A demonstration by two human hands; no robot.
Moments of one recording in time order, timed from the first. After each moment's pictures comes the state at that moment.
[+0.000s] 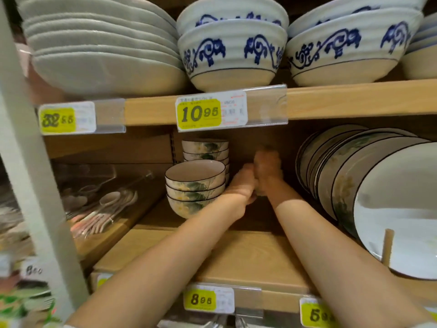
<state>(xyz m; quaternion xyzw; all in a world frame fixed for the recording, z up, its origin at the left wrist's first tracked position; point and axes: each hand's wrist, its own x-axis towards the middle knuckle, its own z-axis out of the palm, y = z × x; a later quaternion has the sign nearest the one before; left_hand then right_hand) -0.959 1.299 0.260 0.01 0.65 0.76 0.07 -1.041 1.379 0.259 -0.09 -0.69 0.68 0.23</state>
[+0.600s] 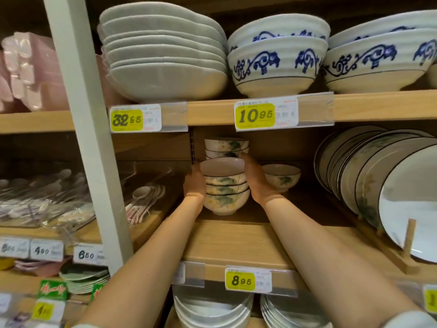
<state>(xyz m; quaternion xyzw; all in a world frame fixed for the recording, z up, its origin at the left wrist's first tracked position) -0.994 1.152 0.237 -0.09 0.72 0.67 -0.15 -1.001 1.283 0.252 0.00 -0.71 0.68 0.14</state>
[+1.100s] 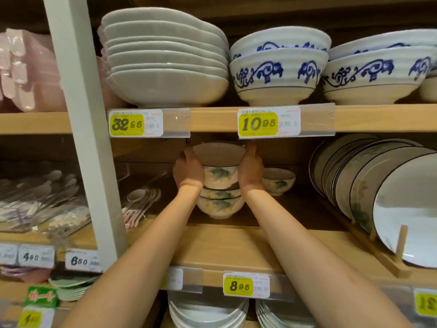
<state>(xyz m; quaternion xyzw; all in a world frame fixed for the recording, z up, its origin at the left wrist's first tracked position) -0.973 1.148 0.275 -0.05 0.72 0.62 -0.30 -0.980 1.264 0.272 -0.04 -0.63 0.73 0.28</state>
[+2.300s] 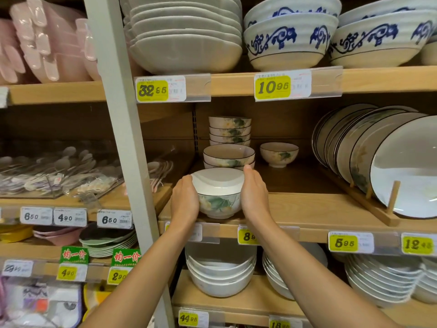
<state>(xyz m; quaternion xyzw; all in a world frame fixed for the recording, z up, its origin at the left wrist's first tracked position) -0.887 1.101 0.177 -0.08 0.71 0.67 -0.17 -0.880 1.234 0.180 -0.06 -0.71 0.66 0.23</state>
